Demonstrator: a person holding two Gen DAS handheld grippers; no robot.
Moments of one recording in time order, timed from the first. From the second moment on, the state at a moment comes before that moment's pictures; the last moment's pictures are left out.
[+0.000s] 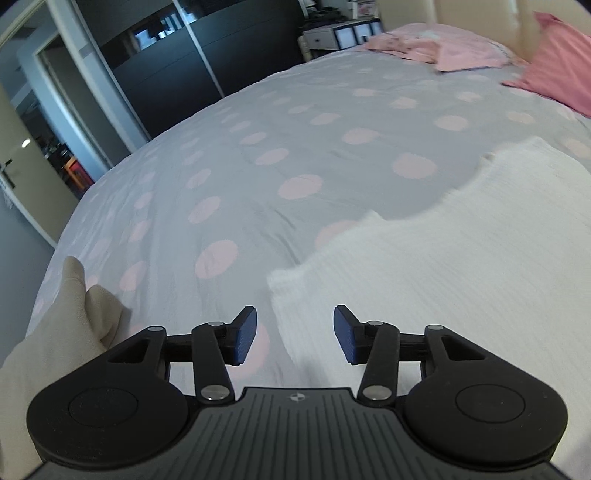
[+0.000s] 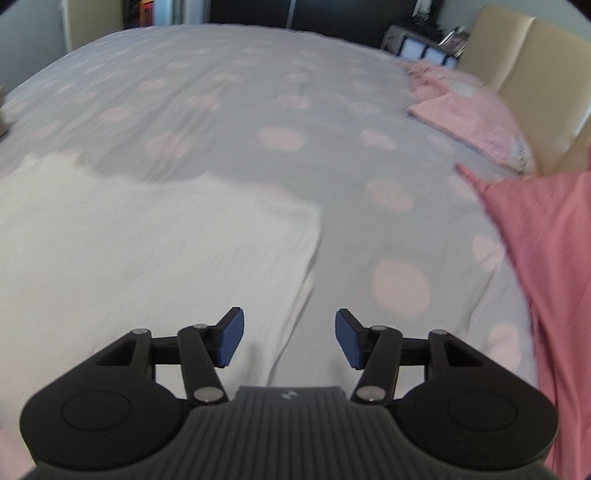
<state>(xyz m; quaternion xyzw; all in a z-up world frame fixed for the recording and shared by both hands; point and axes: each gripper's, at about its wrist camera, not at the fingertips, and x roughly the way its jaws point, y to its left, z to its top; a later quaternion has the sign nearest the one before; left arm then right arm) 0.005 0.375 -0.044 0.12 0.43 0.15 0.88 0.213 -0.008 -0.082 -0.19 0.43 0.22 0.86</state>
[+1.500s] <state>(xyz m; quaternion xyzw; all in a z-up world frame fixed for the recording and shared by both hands) -0.129 0.373 -0.125 -0.30 0.44 0.25 0.81 0.123 -0.069 -0.149 0.10 0.54 0.15 0.82</state>
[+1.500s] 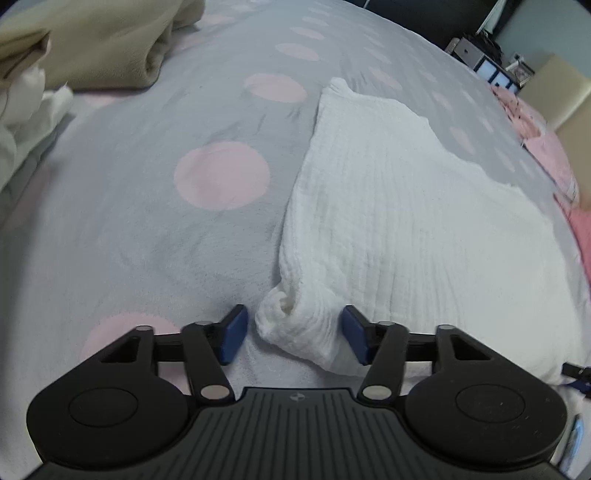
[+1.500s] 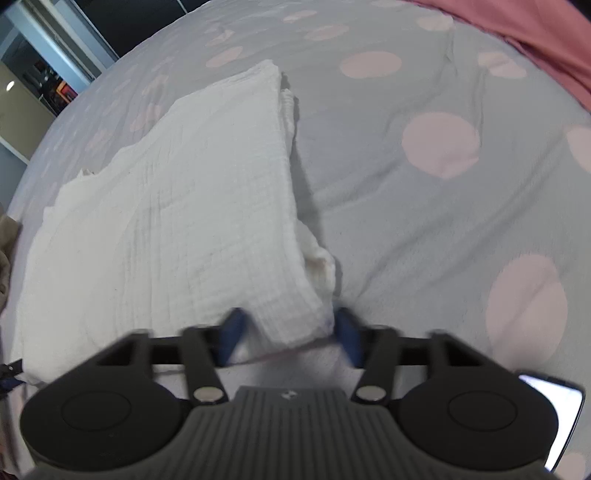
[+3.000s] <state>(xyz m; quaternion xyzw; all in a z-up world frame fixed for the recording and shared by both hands) -0.202 0.318 -0.047 -0.15 0.47 0.22 0.84 0.019 -0.090 -0.092 -0.05 0.52 0.23 0.82</state>
